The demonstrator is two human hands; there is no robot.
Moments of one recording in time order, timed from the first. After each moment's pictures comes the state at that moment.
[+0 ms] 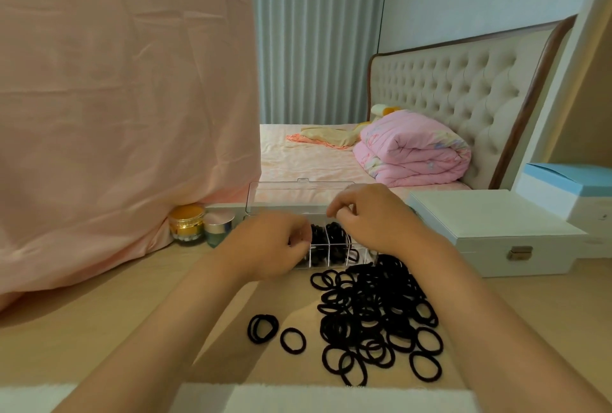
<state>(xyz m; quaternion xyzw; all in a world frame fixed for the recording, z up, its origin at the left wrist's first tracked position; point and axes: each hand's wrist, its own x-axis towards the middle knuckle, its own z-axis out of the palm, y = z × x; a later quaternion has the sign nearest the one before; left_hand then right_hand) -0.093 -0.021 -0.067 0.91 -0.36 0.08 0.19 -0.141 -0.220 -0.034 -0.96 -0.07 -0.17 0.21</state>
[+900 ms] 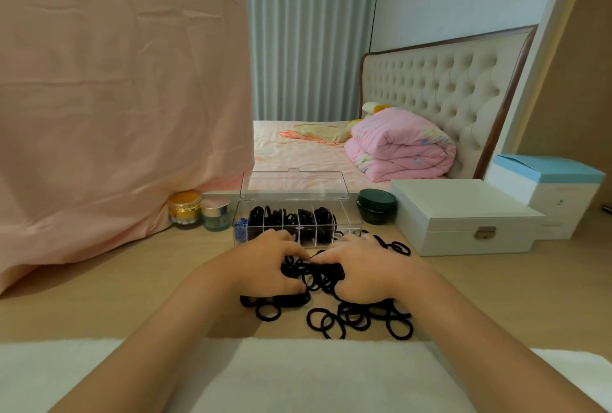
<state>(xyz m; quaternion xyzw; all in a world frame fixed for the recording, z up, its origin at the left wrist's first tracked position) -0.126 -0.017 -0.098 0.92 -0.38 -0.07 0.13 -0.191 -0.218 -0.087 -0.99 -0.09 0.12 0.04</state>
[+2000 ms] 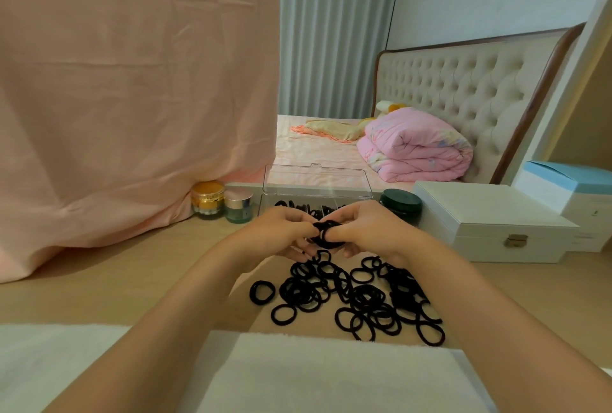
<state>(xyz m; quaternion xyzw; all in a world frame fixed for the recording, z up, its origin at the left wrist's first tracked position) -0.120 0.000 -0.079 0.78 -0.22 -0.19 0.56 -0.166 -0.188 -0.061 -0.85 -0.01 0.05 0.52</state>
